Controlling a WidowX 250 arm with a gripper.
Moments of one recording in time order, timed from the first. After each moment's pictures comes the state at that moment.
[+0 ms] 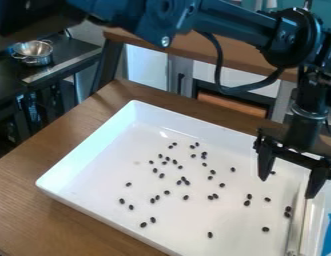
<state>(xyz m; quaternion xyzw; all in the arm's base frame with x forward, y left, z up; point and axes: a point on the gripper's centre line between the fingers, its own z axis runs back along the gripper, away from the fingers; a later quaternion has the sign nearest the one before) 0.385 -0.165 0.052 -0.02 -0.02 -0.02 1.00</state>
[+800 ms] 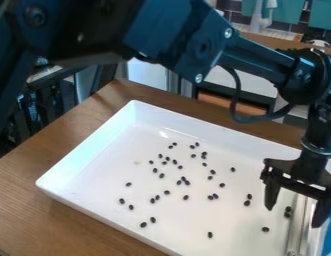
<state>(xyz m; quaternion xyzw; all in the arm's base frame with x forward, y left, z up) 0.379 -0.185 0.018 -0.01 -0.01 0.02 1.00</state>
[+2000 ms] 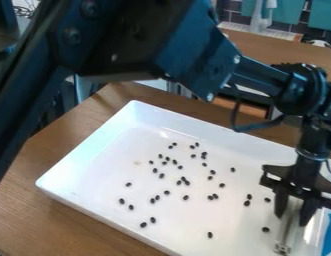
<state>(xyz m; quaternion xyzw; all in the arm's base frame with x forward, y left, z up) 0.392 -0.166 -0.010 0.00 0.01 0.04 1.00</state>
